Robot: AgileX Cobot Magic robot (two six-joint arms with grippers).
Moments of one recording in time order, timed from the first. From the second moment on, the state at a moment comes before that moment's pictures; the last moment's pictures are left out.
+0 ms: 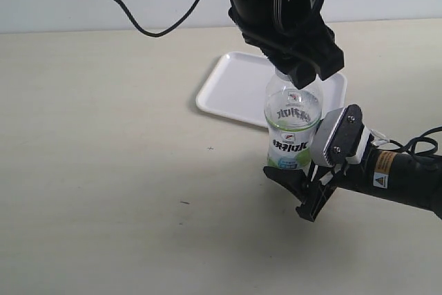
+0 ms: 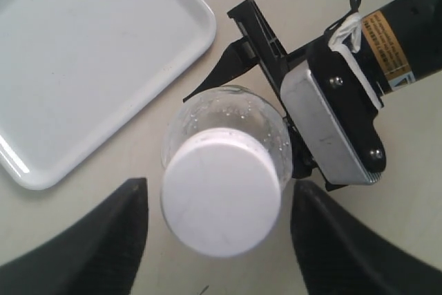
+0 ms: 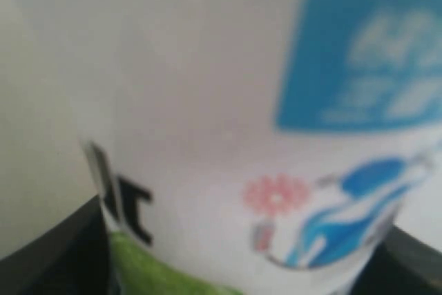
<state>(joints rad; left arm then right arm) -0.93 1.99 -1.98 -0.06 1.23 0.24 0.03 2.08 -0.44 -0.76 -1.13 -0.17</state>
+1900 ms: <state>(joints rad) -0.93 1.96 -1.98 -0.08 1.23 1.06 0.03 2.08 -0.44 -0.76 -1.11 -0.20</state>
